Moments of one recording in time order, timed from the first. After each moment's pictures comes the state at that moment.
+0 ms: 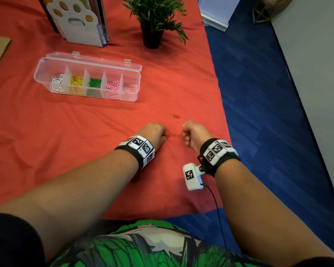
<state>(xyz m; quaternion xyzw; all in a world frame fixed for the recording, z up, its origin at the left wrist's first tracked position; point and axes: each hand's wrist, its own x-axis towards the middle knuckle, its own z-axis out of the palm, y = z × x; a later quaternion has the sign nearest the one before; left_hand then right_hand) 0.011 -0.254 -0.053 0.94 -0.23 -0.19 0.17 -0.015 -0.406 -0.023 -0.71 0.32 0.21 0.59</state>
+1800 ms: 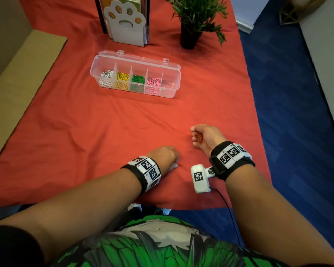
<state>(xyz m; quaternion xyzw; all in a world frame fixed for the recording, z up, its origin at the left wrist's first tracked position) -0.060 -0.158 -0.050 0.88 -0.35 -0.27 0.16 -0.029 -0.321 -0.020 -0.64 0.35 0.20 0.66</state>
